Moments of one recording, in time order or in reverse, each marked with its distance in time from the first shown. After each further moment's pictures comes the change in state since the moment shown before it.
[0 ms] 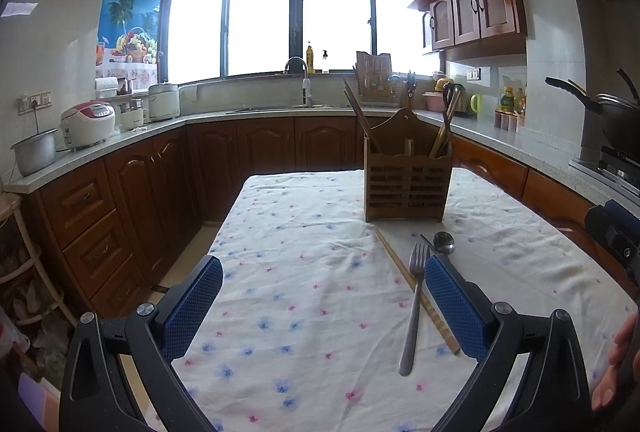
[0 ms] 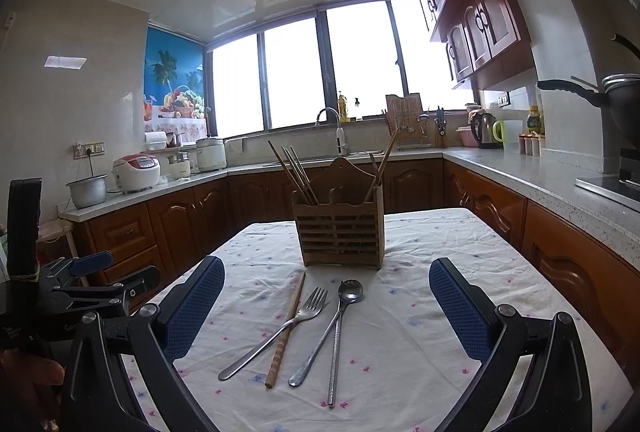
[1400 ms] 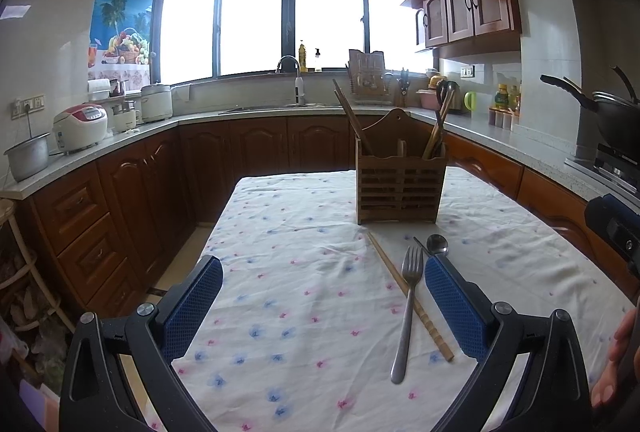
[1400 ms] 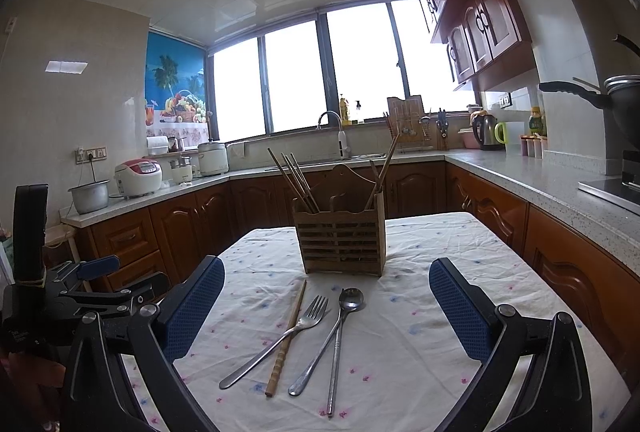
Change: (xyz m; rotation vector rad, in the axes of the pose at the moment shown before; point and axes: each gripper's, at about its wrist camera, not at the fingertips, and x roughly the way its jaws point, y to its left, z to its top) left arm 0.004 -0.008 0.009 0.010 0.008 -0.017; right arm 0.000 0.002 0.004 0.004 -0.010 0.008
